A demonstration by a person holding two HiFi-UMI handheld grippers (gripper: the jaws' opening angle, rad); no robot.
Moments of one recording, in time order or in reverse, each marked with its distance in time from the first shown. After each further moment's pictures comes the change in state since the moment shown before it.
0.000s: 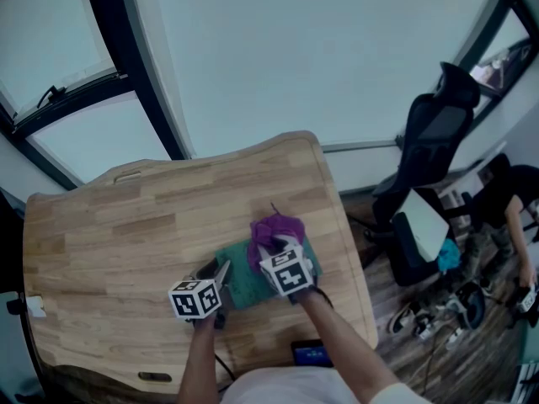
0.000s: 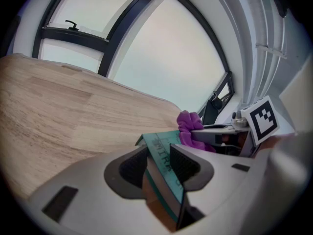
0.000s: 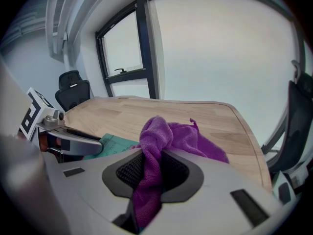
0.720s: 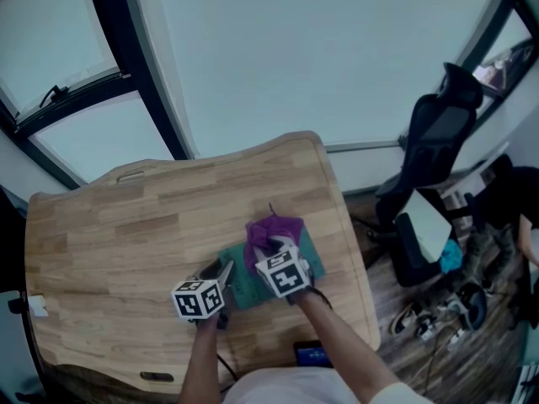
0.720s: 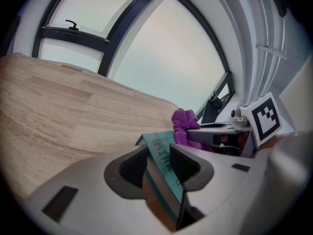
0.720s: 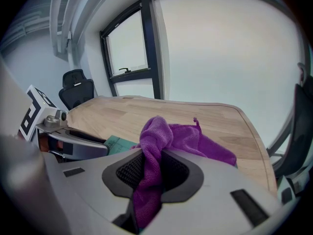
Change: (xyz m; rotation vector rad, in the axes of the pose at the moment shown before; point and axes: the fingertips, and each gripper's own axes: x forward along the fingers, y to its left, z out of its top) left arm 0.000 0.001 -0.001 -0.001 0.001 -0.001; right arm 0.008 0.018 0.005 -0.029 0.000 0.031
